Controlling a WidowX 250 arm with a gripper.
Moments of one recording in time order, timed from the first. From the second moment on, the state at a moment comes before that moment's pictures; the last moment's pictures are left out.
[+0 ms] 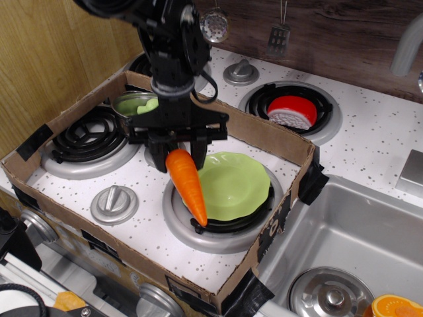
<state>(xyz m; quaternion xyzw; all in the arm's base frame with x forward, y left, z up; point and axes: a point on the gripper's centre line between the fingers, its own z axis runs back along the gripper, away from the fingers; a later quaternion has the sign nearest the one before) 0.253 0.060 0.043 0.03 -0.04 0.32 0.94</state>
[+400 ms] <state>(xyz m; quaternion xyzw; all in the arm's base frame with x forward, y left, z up) 0.227 0.114 0.048 0.08 -0.02 0.49 0.87</state>
